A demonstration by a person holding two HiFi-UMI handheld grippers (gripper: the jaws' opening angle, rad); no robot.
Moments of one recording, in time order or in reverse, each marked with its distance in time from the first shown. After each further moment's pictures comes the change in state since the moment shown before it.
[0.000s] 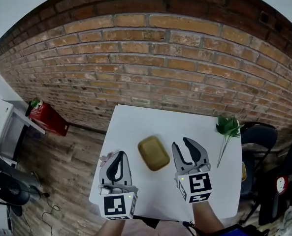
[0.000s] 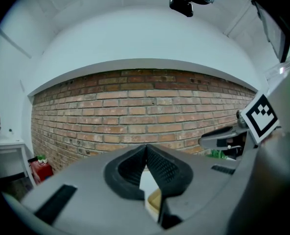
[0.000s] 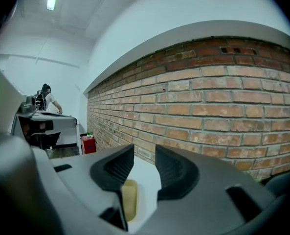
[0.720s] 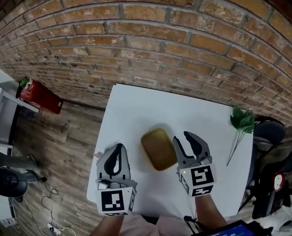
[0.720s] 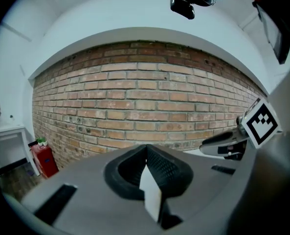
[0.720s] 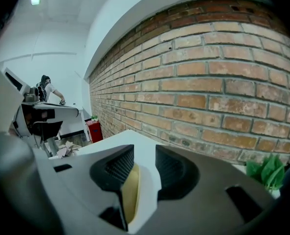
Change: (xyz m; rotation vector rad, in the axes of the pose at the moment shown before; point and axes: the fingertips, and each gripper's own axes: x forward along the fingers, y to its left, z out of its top) left arm 0.055 0.036 -0.080 -0.071 0.176 0.010; right arm 0.081 0.010 -0.087 0.021 0.227 0.086
